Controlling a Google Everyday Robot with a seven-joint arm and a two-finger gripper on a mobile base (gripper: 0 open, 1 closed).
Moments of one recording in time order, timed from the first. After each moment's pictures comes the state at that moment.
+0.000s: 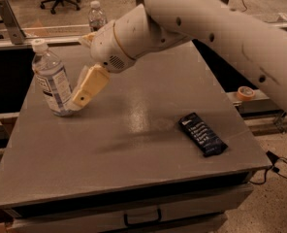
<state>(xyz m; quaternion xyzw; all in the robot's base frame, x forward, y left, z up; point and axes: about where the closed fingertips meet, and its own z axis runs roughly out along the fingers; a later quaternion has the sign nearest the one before) 0.541 0.140 0.955 -0.67 0.57 0.24 0.41</state>
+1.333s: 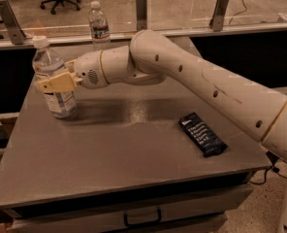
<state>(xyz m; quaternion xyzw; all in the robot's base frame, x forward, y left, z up) 0.571 0.220 0.917 -0.50 0.59 0.47 0.42</state>
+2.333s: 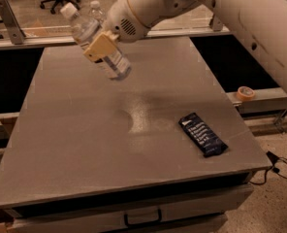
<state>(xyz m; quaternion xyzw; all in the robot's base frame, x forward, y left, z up) 0.605 0.100 0.981 -0.60 0.67 0.24 0.37</state>
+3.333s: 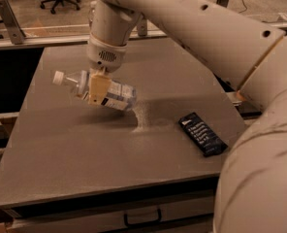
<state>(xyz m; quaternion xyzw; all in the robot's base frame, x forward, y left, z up) 0.552 0.106 0.884 -0.74 0.65 0.15 0.11</state>
